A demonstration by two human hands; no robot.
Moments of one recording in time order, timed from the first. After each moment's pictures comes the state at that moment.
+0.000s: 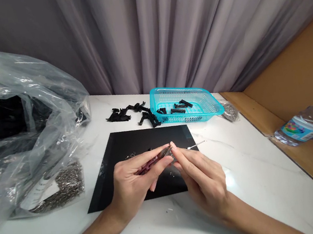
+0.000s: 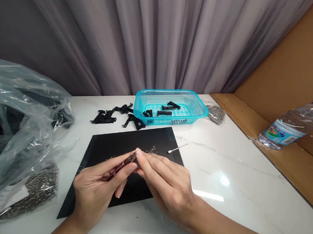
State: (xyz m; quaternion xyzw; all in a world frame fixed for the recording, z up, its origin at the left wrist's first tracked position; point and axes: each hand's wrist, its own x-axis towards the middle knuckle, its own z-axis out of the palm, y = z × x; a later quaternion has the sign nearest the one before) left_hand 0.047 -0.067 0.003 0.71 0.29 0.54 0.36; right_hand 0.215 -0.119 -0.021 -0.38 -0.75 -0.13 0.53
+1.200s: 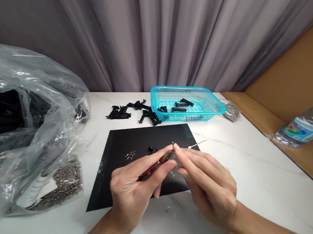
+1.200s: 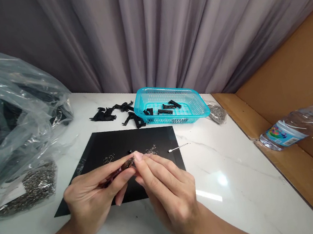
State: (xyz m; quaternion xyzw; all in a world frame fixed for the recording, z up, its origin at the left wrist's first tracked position) left_hand 0.046 -0.079 0.000 0.72 0.27 0.57 0.29; right_hand 0.211 -0.130 -0.011 -0.37 -0.74 -0.12 0.55
